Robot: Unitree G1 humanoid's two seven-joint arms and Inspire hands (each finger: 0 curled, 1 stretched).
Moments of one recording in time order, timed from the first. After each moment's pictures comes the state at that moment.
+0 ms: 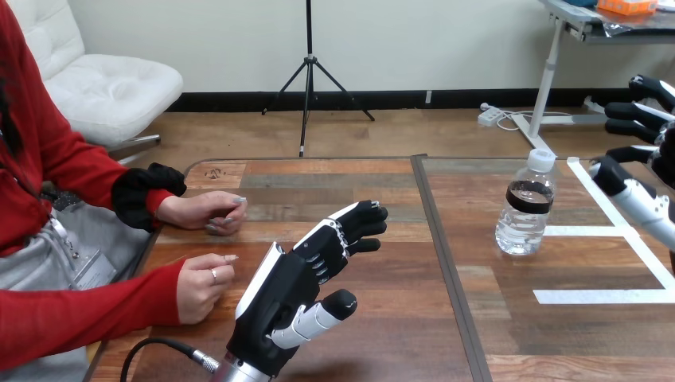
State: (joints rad) left arm -0.24 -0.06 0.09 1.06 -0.26 -1.17 -0.79; right arm -0.03 -0.37 -0.32 0.19 0.06 -0.51 0.08
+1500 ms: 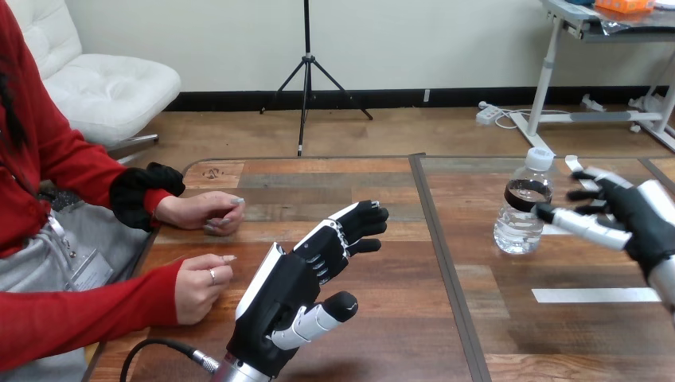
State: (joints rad) left arm -0.24 -0.06 0.09 1.06 -0.27 -1.18 -0.81; right arm -0.51 -0.56 -0.09 1.04 -0.28 -0.30 0.14
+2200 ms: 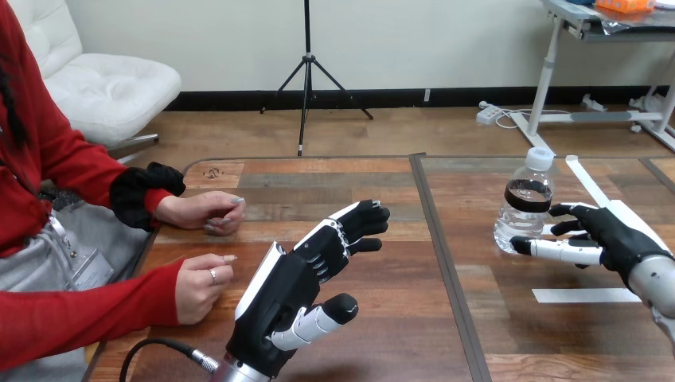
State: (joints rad) left arm -0.24 -0.06 0.09 1.06 -0.27 -1.20 -0.81; right arm -0.65 -0.56 0.04 1.25 -0.40 -0.24 0.12
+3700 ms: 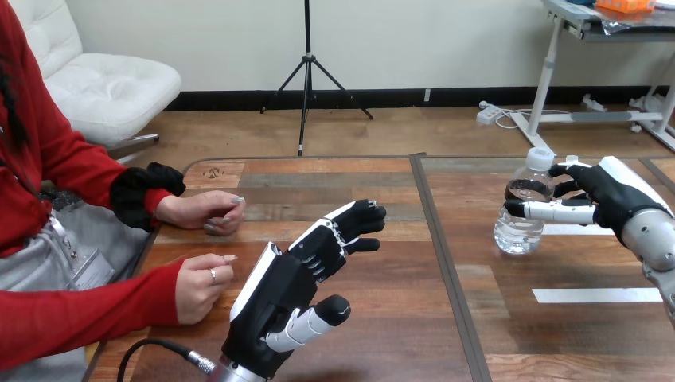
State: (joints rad) left arm -0.24 -0.06 0.10 1.06 -0.34 -1.21 -0.88; right arm -0.80 -0.57 0.12 1.30 -0.43 -0.21 0.09
